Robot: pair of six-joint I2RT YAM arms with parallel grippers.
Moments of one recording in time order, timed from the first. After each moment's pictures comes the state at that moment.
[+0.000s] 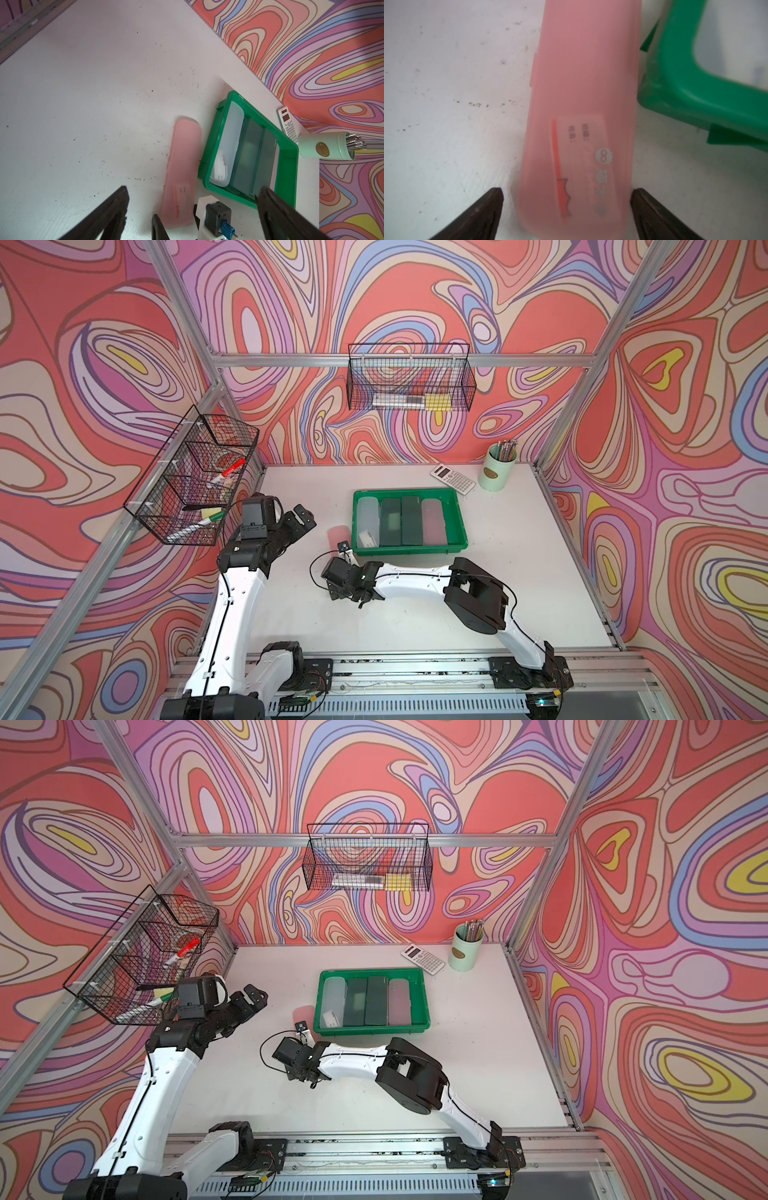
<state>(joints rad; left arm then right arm) 0.08 1.03 1.04 -0.75 0.15 -0.62 1.18 2.30 1.75 -0.51 0.35 0.71</state>
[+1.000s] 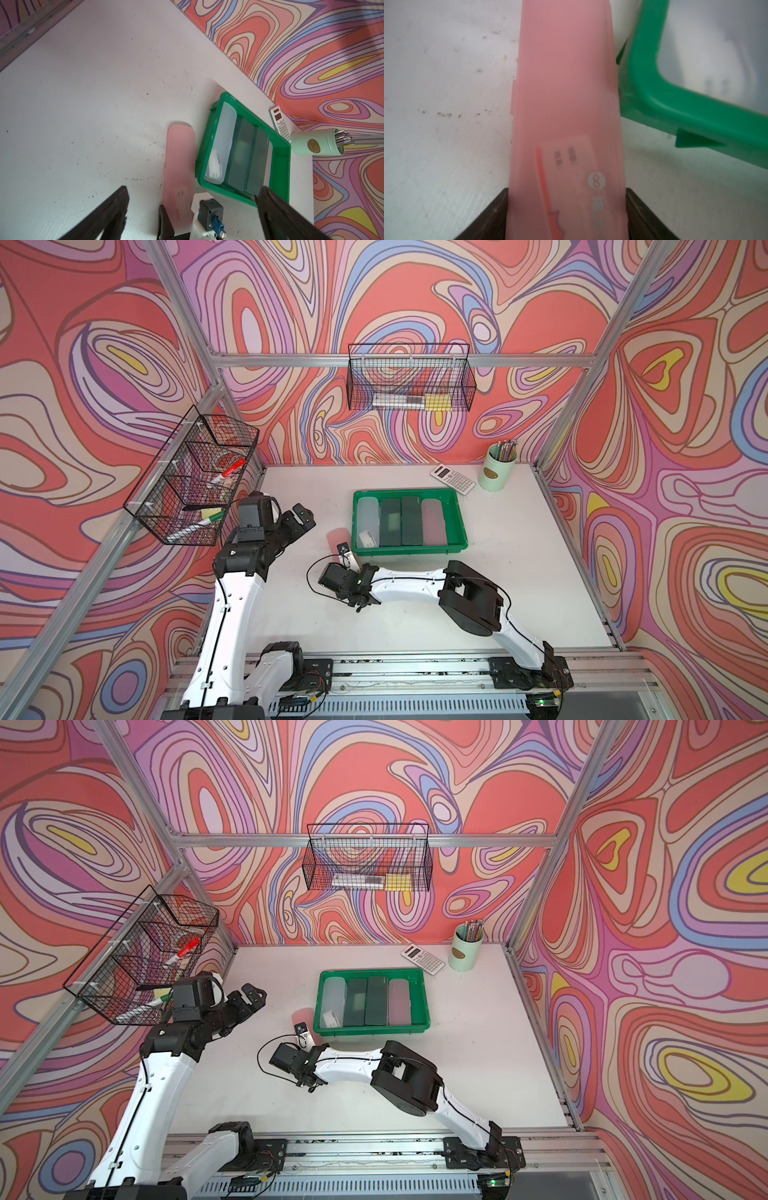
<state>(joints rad) 0.08 0.99 1.07 -0.78 0.16 -0.61 1.21 2.31 1.74 -0.52 0.50 0.69</state>
